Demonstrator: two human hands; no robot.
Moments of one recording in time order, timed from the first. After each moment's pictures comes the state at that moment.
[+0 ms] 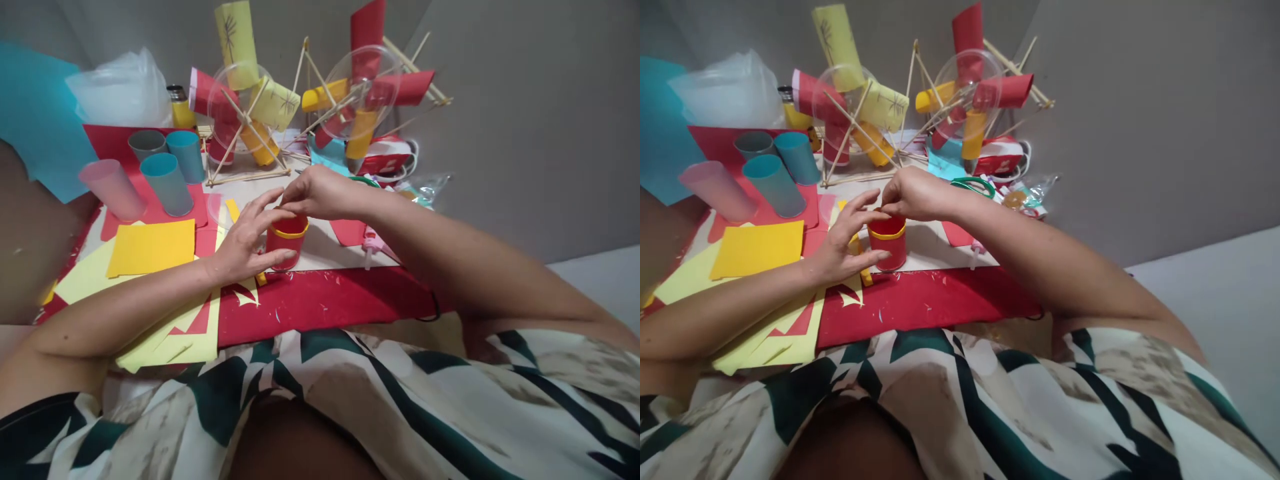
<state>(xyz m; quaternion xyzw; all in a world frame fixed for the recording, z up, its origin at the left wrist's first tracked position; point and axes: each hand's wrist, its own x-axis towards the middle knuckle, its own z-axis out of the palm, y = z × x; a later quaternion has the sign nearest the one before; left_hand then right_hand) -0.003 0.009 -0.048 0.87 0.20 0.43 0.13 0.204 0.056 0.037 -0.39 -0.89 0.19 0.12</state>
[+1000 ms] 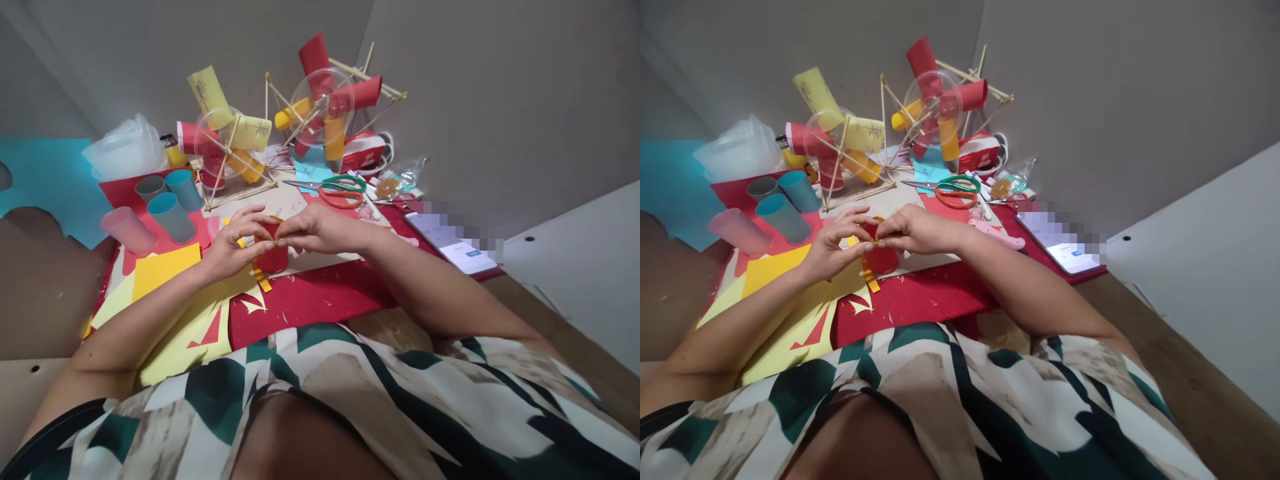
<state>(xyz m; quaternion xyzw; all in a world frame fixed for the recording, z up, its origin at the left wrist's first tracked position) -0.015 0.023 -0.010 0.86 0.23 0.37 0.27 0.222 0.004 0.018 -0.26 -0.88 0.32 0.25</state>
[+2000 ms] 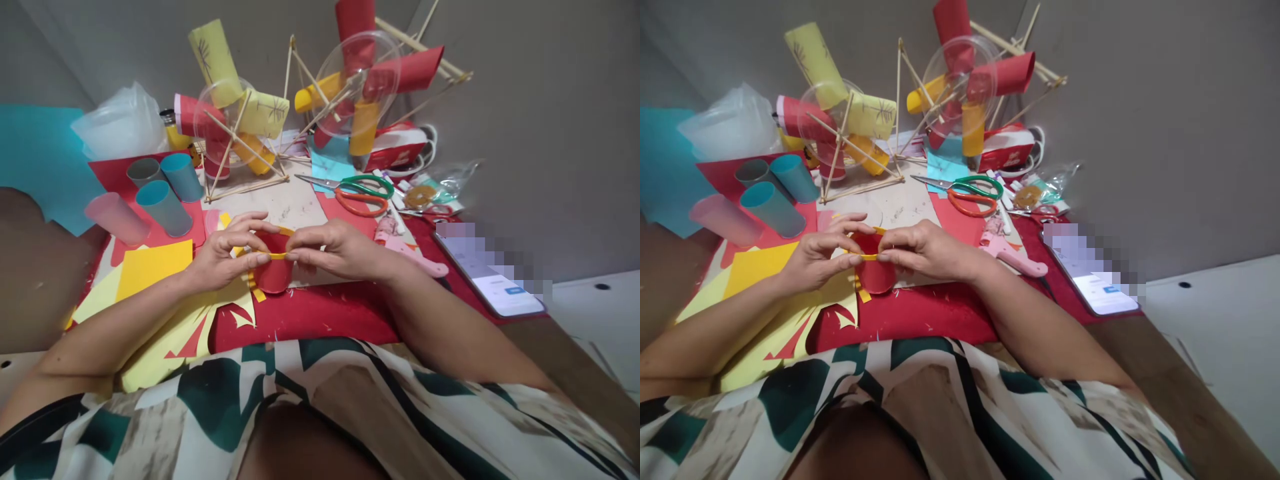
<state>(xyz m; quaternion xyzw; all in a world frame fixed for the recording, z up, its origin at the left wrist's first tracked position) -0.015 0.015 -0.008 0.83 0.26 0.35 0.35 0.238 0.004 0.000 -0.26 -0.84 0.37 0.29</state>
